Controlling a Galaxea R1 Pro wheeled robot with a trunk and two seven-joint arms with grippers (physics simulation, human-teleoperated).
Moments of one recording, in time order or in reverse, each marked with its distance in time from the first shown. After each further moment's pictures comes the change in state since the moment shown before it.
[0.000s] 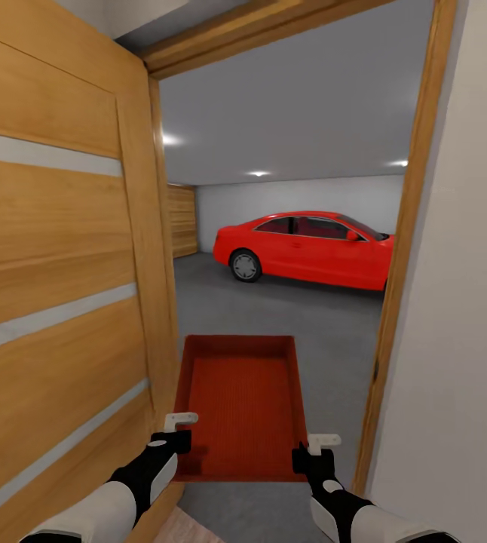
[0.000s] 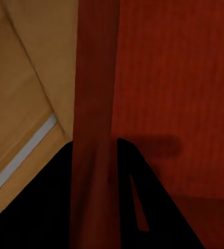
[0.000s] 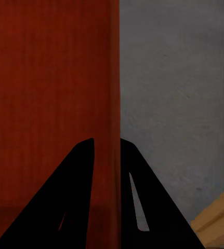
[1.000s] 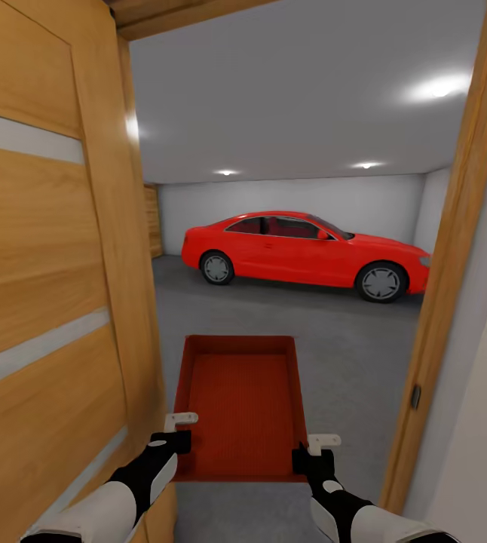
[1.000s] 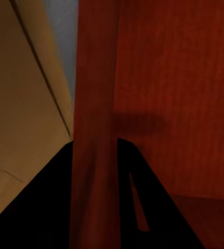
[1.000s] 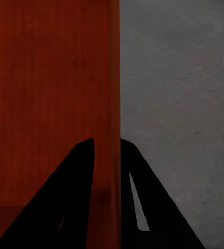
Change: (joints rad) left arm 0.000 -0.001 0.009 0.000 -0.010 0.003 -0.001; right arm 0.000 0.000 0.002 0.001 -0.004 0.000 0.001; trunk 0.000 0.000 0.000
